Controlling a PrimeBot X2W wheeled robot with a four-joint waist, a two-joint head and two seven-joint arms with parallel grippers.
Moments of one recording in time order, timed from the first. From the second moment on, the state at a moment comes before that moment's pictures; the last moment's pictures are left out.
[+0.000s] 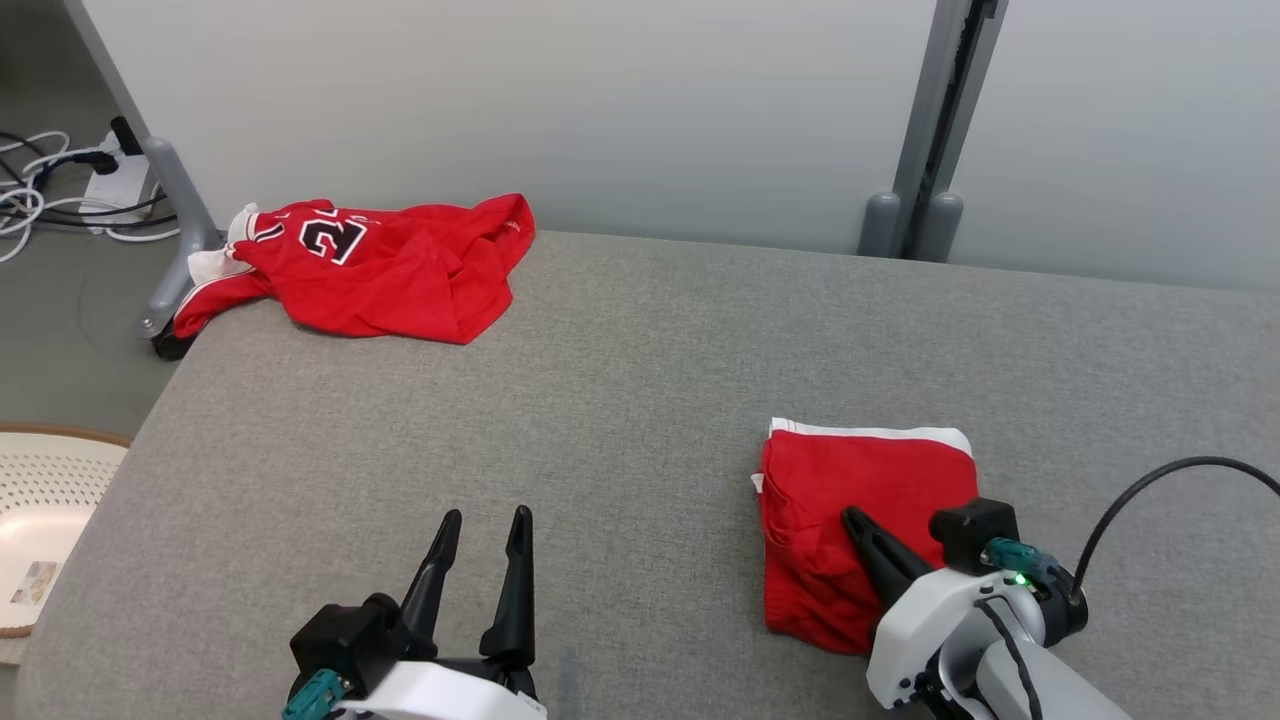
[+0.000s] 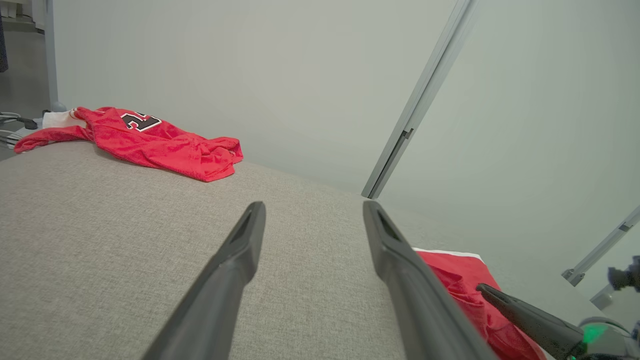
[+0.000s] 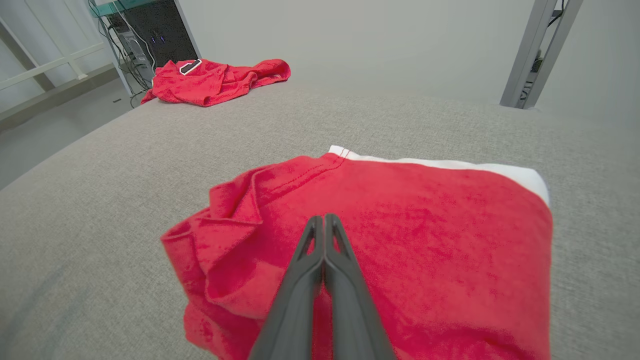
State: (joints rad) left arm 0.00 0.05 -0.34 0.18 -0.52 0.09 -0.26; right arm -0.44 -0.09 0.56 0.87 0.47 0.13 -0.26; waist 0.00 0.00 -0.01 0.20
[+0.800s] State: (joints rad) left arm -0.01 0.05 -0.32 0.17 -0.52 0.09 -0.26; right arm -0.46 -0.05 0.79 0.87 0.42 0.13 -0.26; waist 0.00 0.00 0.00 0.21
